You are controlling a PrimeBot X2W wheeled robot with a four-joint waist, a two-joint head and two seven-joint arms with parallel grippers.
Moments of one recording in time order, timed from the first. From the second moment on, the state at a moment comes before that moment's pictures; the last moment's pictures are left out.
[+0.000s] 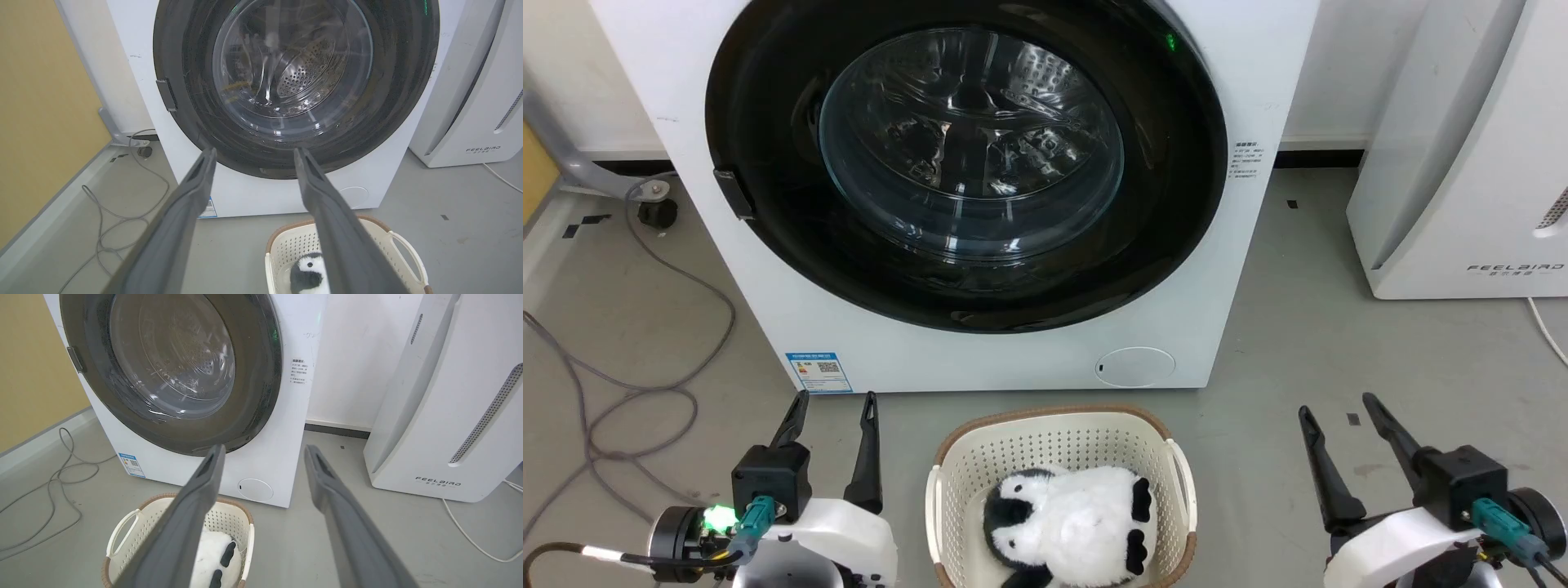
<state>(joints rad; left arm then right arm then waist) -0.01 0.05 -0.01 0.01 0.00 0.01 -0.01 0.01 -0.05 -0.01 -0.01 0.02 0.13 -0.01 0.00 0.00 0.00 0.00</state>
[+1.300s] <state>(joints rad) -0.02 0.05 -0.04 0.01 -0.02 0.04 -0.09 0.01 -0.05 -0.04 -0.04 0.54 0.13 -0.09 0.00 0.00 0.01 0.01</state>
